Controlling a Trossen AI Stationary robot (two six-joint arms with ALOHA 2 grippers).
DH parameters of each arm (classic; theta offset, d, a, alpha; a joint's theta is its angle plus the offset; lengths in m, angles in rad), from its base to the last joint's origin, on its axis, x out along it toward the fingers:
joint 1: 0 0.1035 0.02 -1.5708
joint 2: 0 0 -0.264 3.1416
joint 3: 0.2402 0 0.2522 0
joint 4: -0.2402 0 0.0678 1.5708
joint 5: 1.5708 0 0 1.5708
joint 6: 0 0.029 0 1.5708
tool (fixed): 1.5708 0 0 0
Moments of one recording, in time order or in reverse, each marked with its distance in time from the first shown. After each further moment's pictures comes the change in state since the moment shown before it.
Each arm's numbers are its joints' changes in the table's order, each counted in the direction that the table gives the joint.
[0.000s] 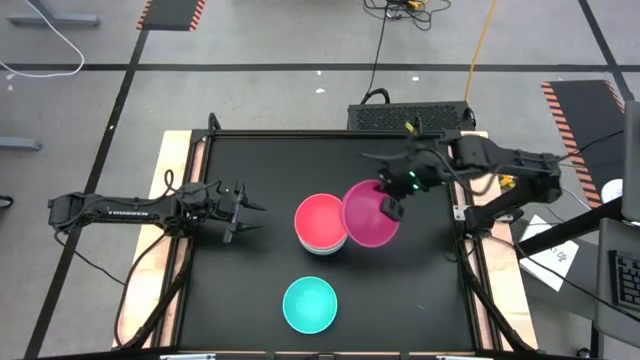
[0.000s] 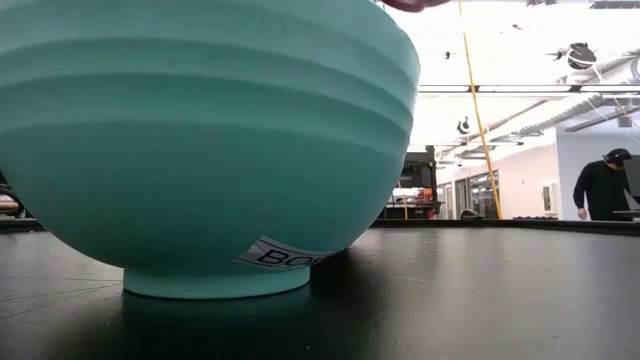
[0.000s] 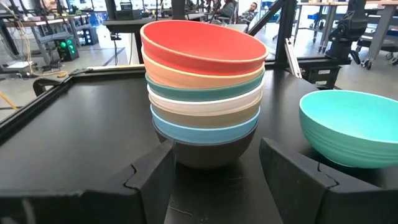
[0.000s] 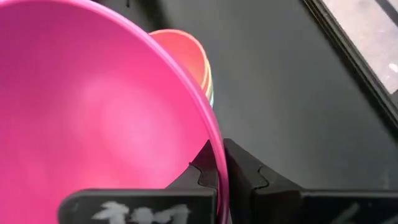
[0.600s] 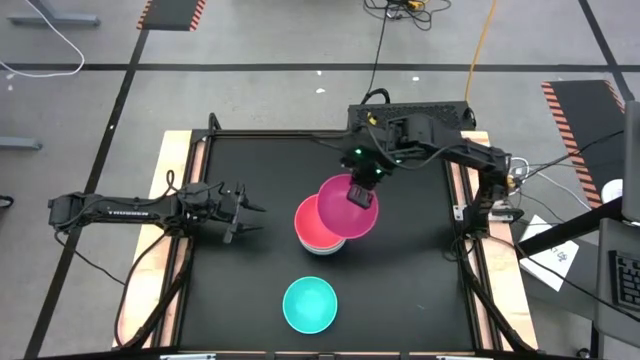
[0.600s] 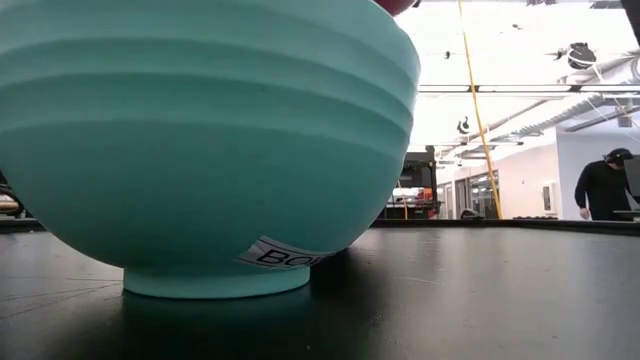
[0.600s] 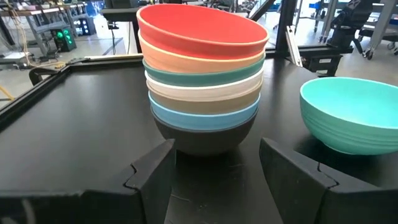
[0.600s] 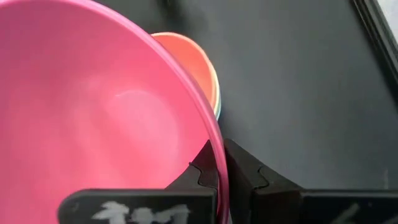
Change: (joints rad) left arm 0.000 0.000 0.000 -0.045 0.000 0.014; right arm -0.135 0.406 0.494 -0.261 -0.184 -0.114
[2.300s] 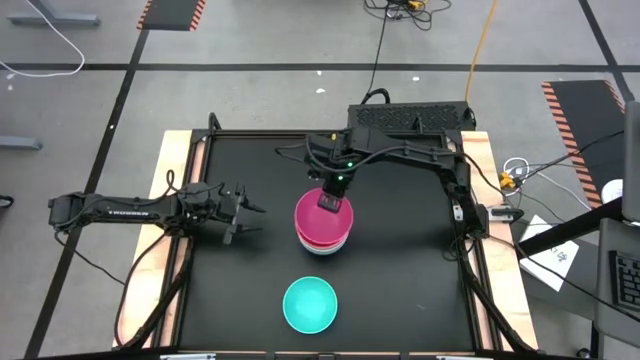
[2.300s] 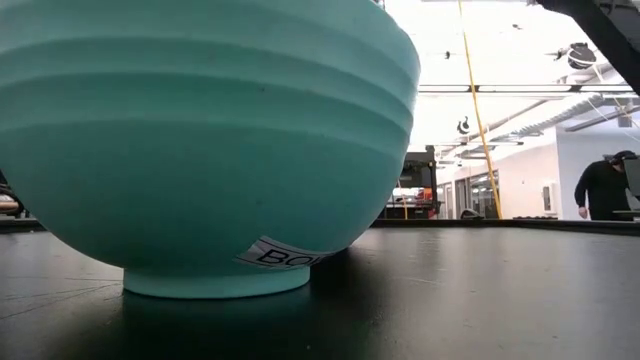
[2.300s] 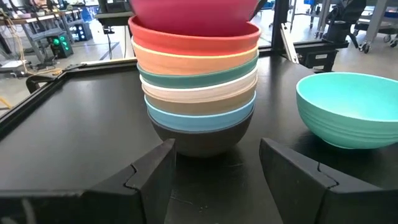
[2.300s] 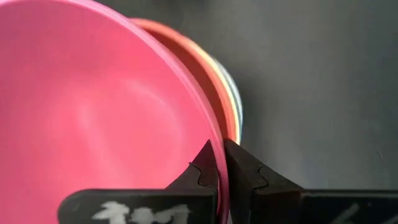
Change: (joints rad) left arm 0.000 0.000 0.000 0.002 0.017 0.039; right arm -0.073 0.271 0.005 0.071 -0.181 -0.086
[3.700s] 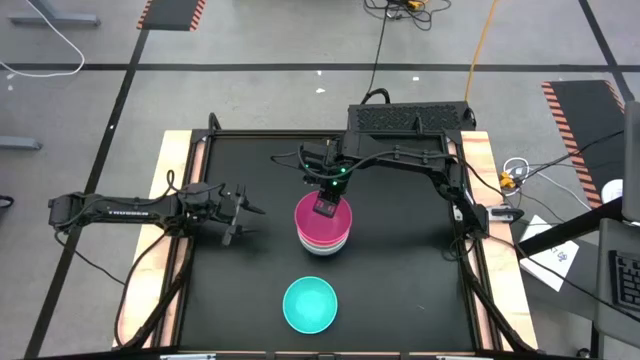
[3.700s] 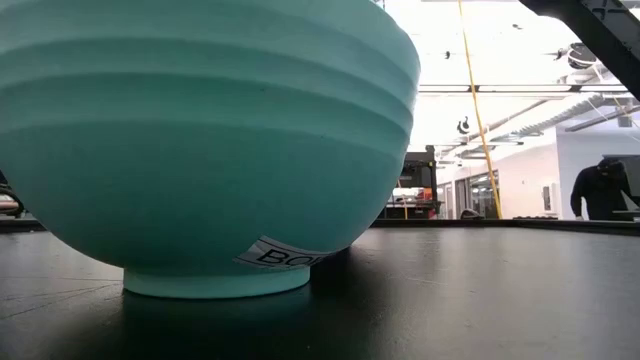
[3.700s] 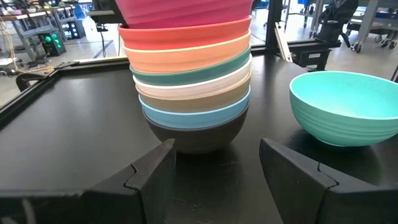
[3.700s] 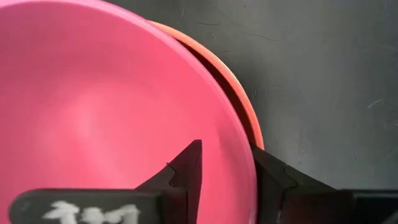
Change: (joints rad) left arm 0.000 0.000 0.000 -0.009 0.023 -0.005; right arm 0.011 0.057 -0.002 0.013 0.003 0.030
